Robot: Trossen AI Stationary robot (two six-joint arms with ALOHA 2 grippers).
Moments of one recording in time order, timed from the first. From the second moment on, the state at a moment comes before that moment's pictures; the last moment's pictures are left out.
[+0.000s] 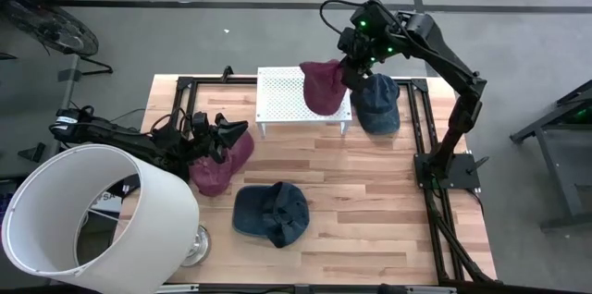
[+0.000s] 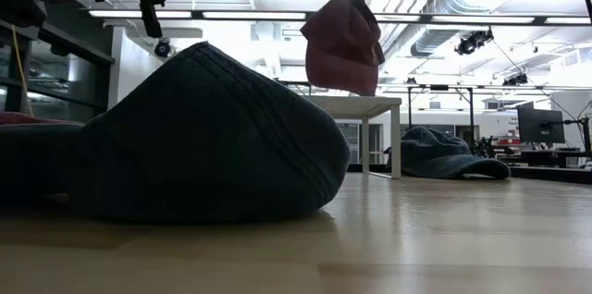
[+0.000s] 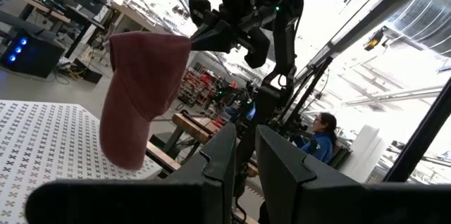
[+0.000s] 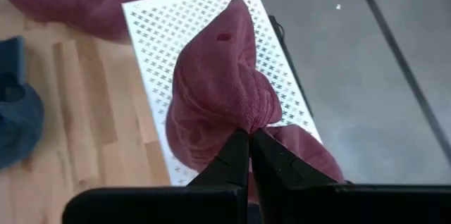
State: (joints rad) left arm -0.14 0.85 0.24 1.04 -0.46 -0.45; right arm -0.54 1.76 2.26 -1.40 -0.04 -0.24
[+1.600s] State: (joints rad) left arm -0.14 0.85 0.24 1.04 -0.47 -0.48; right arm -0.54 1.77 2.31 -1.51 -0.16 -0.23
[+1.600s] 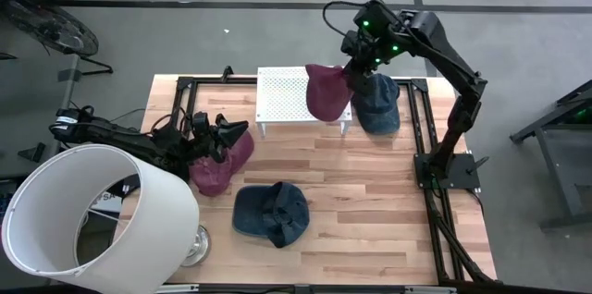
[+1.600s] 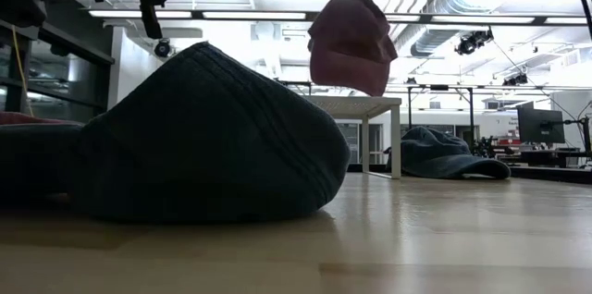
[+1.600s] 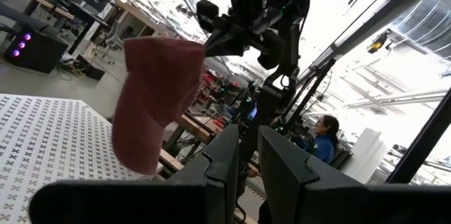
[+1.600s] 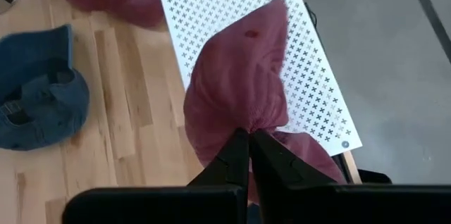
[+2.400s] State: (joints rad) left arm -0.14 0.85 0.24 1.04 -0.46 -0.48; right arm -0.54 1.89 2.31 -1.37 0.05 -0.43
